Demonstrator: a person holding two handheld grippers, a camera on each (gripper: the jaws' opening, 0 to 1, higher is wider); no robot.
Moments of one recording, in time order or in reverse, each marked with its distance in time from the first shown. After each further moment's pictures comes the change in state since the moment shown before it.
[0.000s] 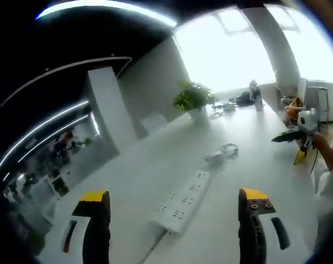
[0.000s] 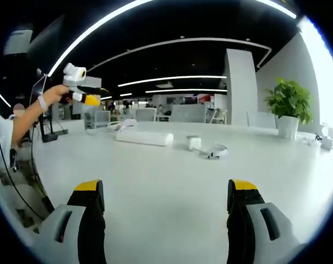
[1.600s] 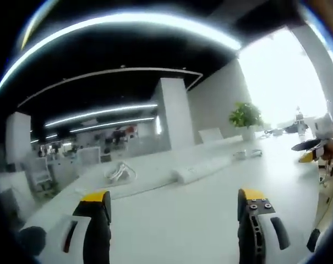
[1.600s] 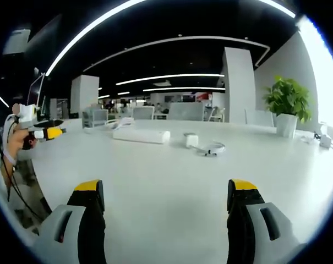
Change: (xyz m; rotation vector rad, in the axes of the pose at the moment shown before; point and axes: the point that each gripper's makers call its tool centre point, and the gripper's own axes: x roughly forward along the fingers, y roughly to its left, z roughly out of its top) left arm -0.113 -0.046 -0.121 -0.299 -0.176 0.476; right arm 0.002 -0.010 -0.004 0.005 0.013 -0.022
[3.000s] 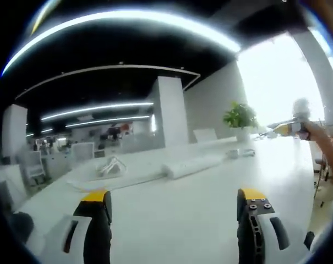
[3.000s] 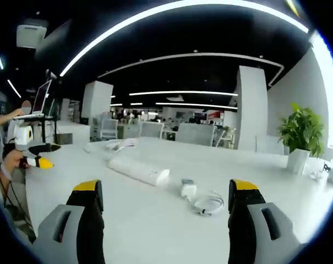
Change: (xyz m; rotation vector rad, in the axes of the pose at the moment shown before) left arm 0.001 -0.020 -0.017 -0.039 0.009 -0.049; right arm 0.060 -0.024 0.096 -0.097 -0.126 0.081
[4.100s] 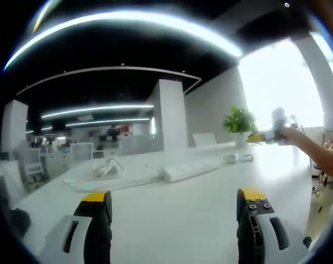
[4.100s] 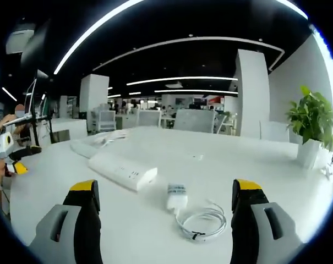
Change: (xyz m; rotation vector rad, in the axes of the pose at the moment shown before) left arm -0.001 -0.004 0.006 -0.026 -0.028 -0.007; right arm 0.088 -0.035 -0.026 0.048 0.130 0.024
